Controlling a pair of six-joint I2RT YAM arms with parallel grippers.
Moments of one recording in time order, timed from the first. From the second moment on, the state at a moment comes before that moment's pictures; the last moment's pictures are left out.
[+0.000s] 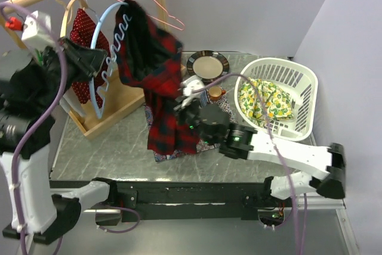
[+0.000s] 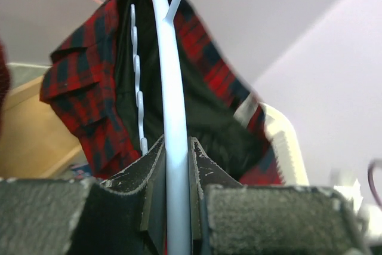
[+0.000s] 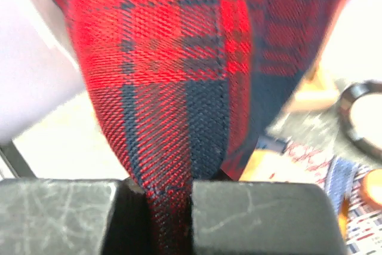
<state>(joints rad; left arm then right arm) -0.17 1.12 2.03 -0.92 0.13 -0.50 1.21 1.29 1.17 0.10 0.51 0.08</state>
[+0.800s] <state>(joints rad) -0.17 0.72 1.65 -0.79 0.36 -0.46 0.93 1.11 1.61 0.06 0.67 -0.32</state>
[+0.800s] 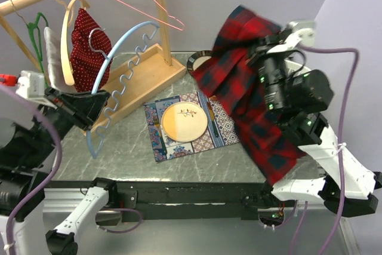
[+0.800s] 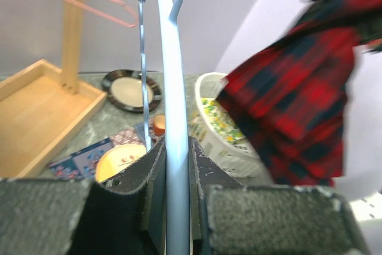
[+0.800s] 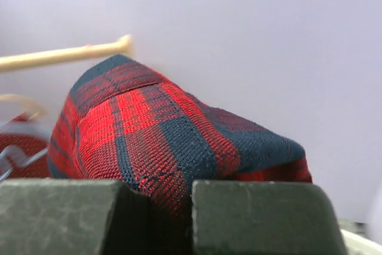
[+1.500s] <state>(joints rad) -0.17 0.82 1.54 -0.64 0.15 -0.39 0.38 1.40 1.91 0.04 0.60 -0.37</state>
